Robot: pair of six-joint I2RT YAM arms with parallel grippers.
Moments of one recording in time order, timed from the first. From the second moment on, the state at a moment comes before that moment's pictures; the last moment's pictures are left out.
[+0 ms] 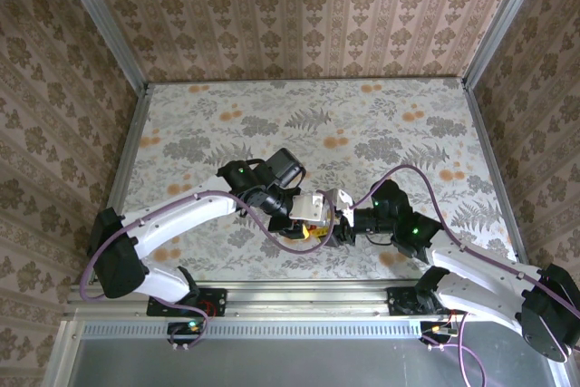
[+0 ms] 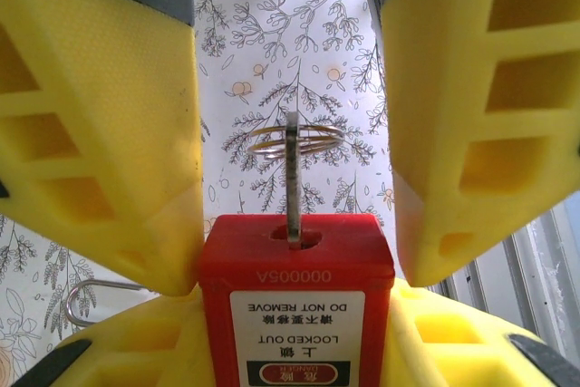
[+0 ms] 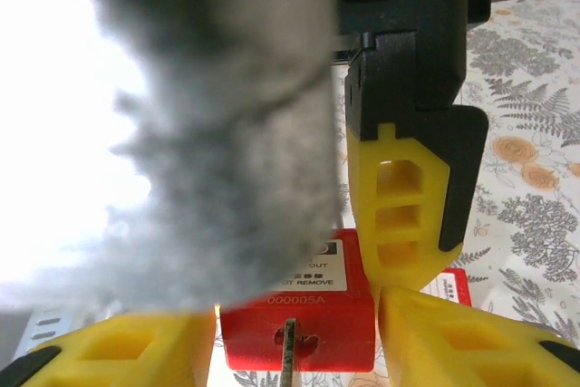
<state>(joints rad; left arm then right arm) -1.00 1.43 1.19 -0.89 0.43 0.73 0.71 0.94 0.44 0.12 -0.64 -0.16</state>
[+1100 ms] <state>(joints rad) -1.00 1.43 1.19 -0.93 0.44 0.74 0.73 0.97 0.44 0.14 -0.66 -0.15</state>
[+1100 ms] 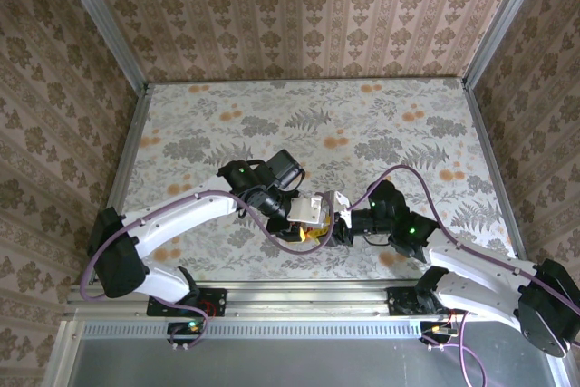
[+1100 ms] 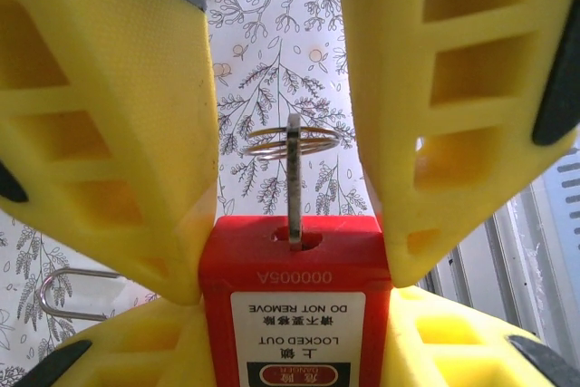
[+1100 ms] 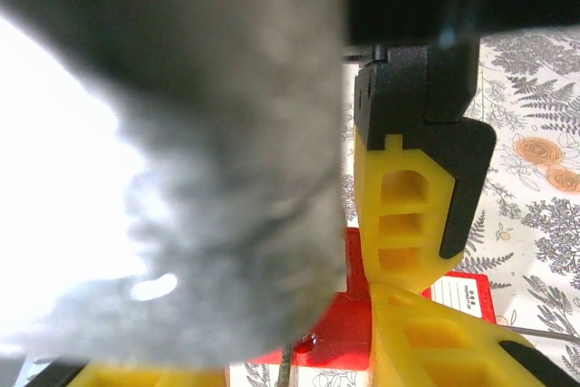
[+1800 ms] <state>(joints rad) -0.98 1.31 1.04 -0.70 0.42 0.64 0.74 0.94 0.44 0.07 -0.61 -0.16</state>
